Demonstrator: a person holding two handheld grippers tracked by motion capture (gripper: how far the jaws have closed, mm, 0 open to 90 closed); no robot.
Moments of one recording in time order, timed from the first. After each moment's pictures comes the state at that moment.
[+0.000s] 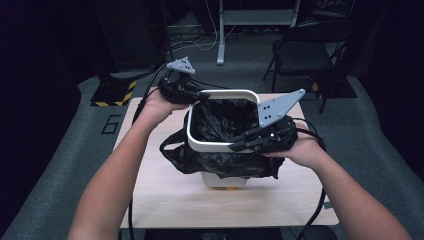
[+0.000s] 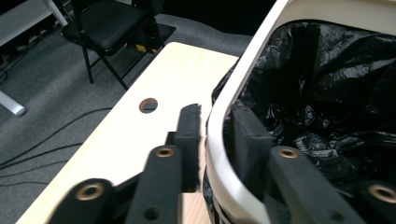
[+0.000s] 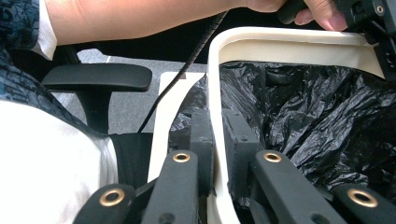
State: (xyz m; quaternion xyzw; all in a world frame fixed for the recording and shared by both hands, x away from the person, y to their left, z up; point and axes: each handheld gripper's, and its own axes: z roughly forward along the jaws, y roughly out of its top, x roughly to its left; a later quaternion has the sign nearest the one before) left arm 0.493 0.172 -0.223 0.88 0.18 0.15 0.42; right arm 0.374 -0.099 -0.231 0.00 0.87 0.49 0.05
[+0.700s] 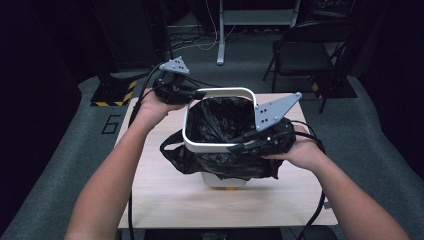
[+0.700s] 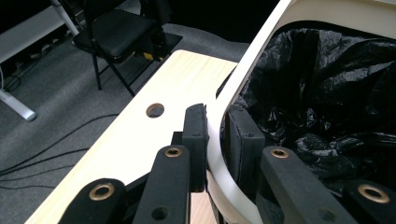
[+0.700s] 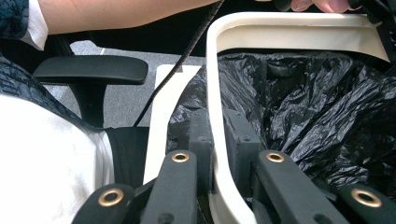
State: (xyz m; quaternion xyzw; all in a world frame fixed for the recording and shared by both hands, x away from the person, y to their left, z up) left arm 0.489 0.183 -0.223 0.87 0.19 0.16 0.43; right arm 0.371 -0.095 -0.234 0.00 0.88 0.48 0.05
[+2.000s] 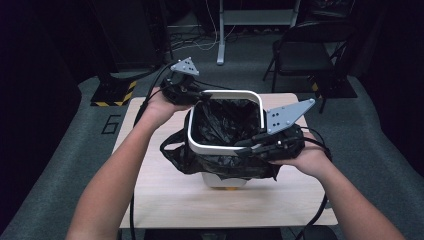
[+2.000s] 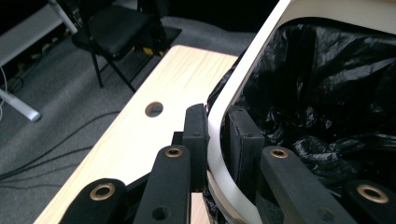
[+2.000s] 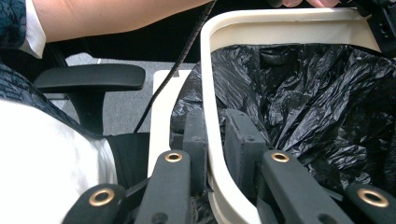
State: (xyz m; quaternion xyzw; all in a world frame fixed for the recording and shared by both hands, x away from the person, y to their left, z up) left arm 0.486 0.164 -0.220 0.88 0.17 0.17 0.41; right arm 0.363 -0.114 -0.244 0.03 0.86 0.50 0.05
